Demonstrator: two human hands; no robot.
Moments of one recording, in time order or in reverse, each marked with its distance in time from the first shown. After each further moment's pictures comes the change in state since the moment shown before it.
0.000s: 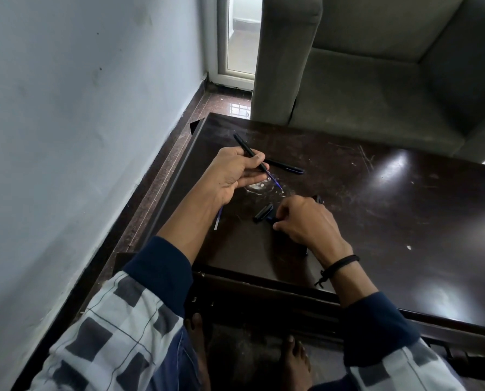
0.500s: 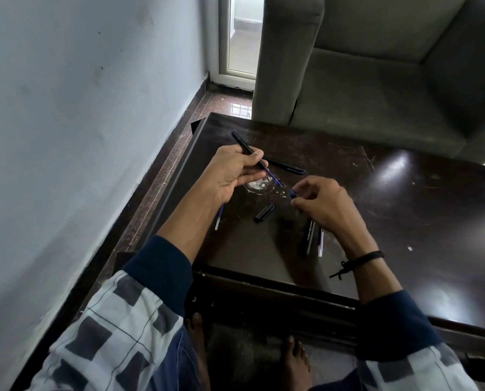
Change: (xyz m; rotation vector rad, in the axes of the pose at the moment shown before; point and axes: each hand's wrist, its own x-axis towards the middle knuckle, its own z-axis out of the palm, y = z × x) left_hand 0.002 0.001 -0.002 -0.024 0.022 0.010; right_hand 0.005 0.027 -0.023 0.422 0.158 -0.007
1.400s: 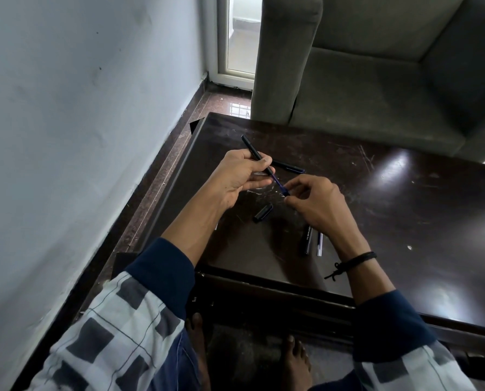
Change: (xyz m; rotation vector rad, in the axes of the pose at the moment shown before) left_hand -0.004 -0.006 0.010 0.071 -0.052 -0.013; right_hand 0.000 -0.005 0.009 -0.014 0.053 -0.095
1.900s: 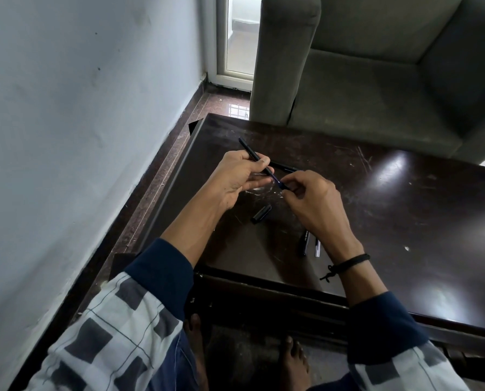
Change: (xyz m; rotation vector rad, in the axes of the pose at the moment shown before) left_hand -0.001 0.000 0.002 -0.043 0.007 0.006; right_hand -0.007 -0.005 0.006 -0.080 0.187 -0.208
